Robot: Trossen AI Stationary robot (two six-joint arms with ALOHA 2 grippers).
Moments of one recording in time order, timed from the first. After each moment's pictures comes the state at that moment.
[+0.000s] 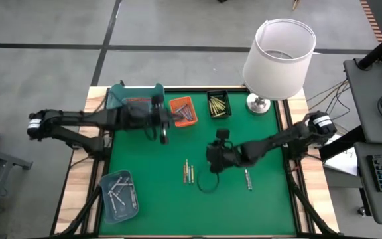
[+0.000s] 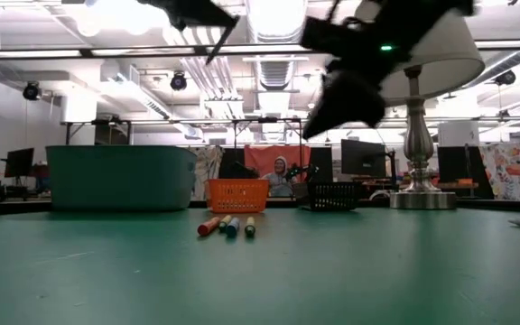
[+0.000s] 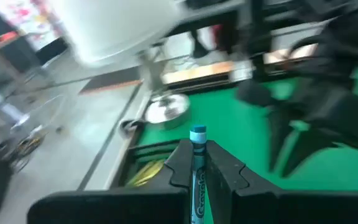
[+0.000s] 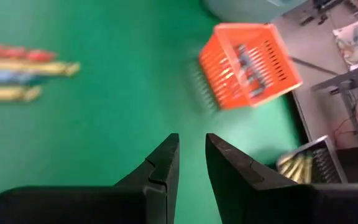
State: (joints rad) left arm 0.08 1.18 0.99 -0.10 -0.19 0.28; right arm 0.24 1.67 1.04 -0.30 0.67 0.00
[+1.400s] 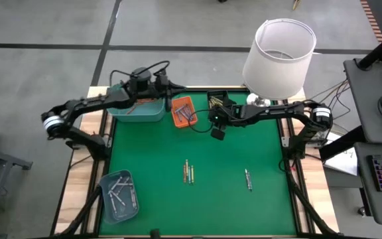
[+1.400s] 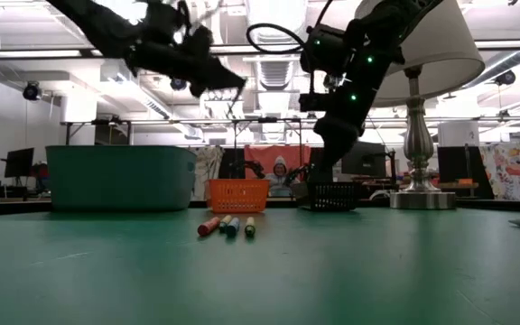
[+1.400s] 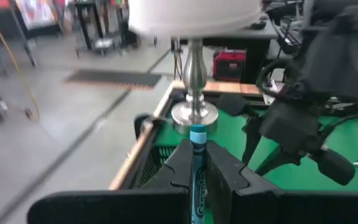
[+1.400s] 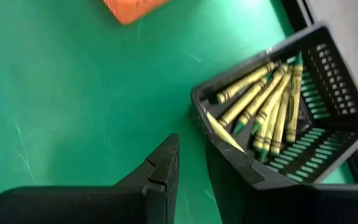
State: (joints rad) left arm 0.63 1.42 0.92 0.30 0.39 0.15; right arm -0.26 1.66 1.07 -0.47 0.31 -0.01
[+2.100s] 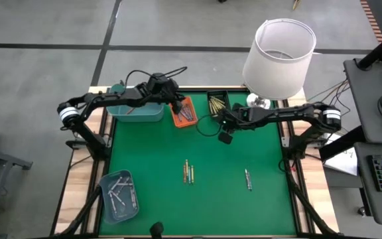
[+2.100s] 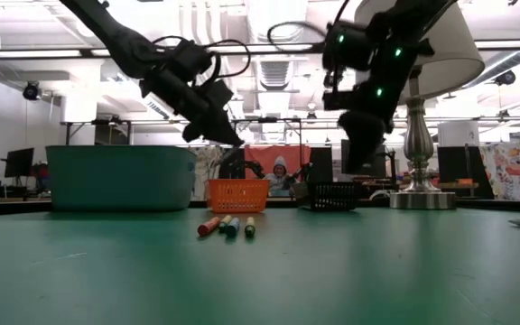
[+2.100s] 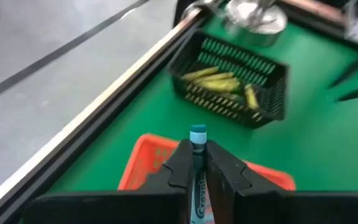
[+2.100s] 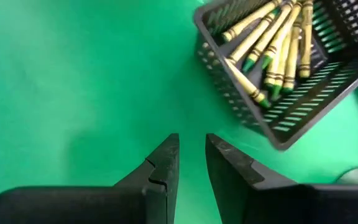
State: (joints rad) left arm 0.62 1.62 0.99 0.06 0.18 -0.05; right arm -0.24 1.55 0.96 -0.55 0.28 0.15
